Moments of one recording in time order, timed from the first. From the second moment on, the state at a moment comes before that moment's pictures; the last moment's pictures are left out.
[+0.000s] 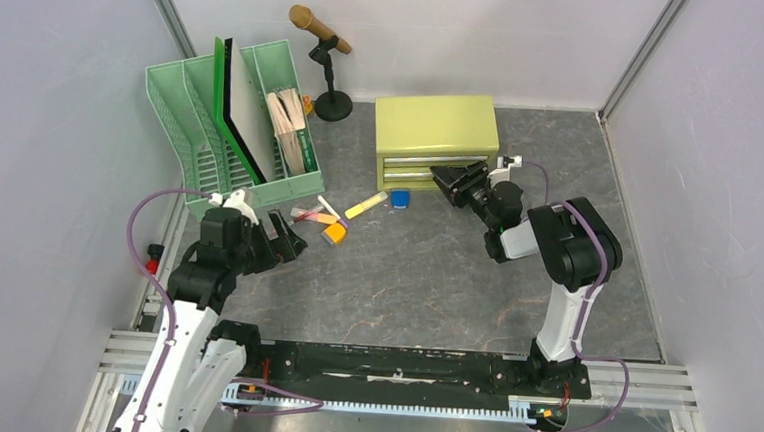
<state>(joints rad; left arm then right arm) -0.10 0.61 0.63 -0.73 0.18 -0.52 0.31 1.93 0.67 1.23 -0.27 1.27</state>
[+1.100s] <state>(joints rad) -0.10 0.60 0.63 -0.73 0.19 -0.52 0.32 2.12 0.78 1.46 -0.22 1.42</state>
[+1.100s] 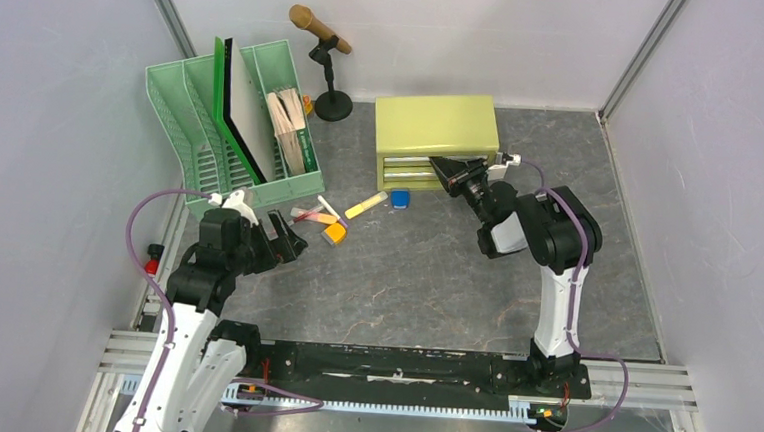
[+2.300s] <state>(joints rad) -0.10 0.60 0.63 -0.73 0.18 -0.52 0.37 1.94 0.50 1.50 -0.18 1.40</state>
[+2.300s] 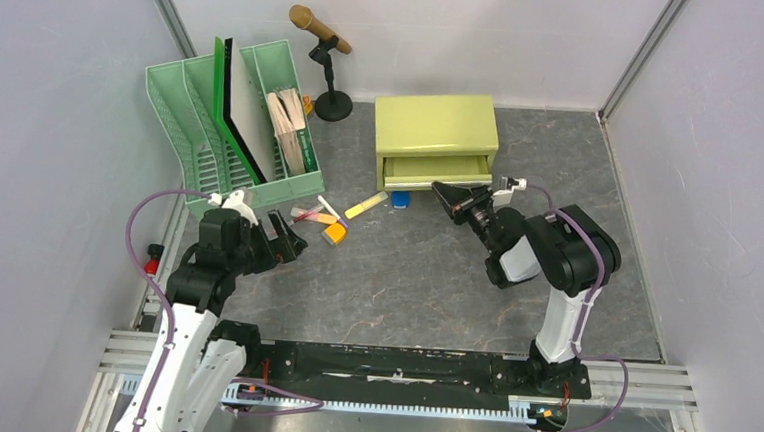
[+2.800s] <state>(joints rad) -0.10 0.60 0.63 -0.73 0.18 -0.52 0.38 1.87 0.38 1.50 -0.16 1.44</state>
